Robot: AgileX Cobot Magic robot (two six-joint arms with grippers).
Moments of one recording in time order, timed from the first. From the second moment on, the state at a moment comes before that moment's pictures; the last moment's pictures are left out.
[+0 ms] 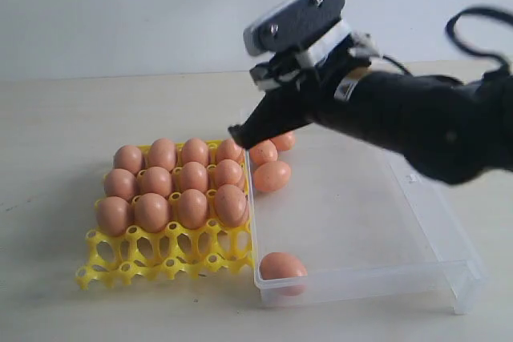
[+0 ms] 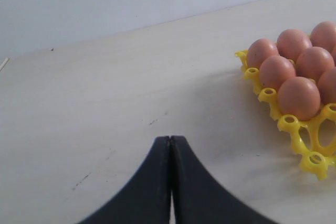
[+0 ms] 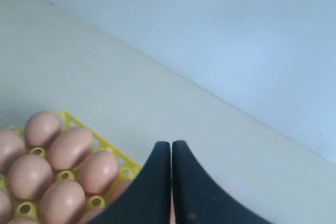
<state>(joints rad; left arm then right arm) -0.01 0.01 0.00 -0.07 0.37 0.23 0.70 1.57 -0.83 0.36 -0.32 -0.54</state>
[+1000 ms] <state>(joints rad) -0.01 0.01 0.00 -0.07 0.37 0.23 0.50 1.85 -1.12 -0.16 0.47 -0.81</state>
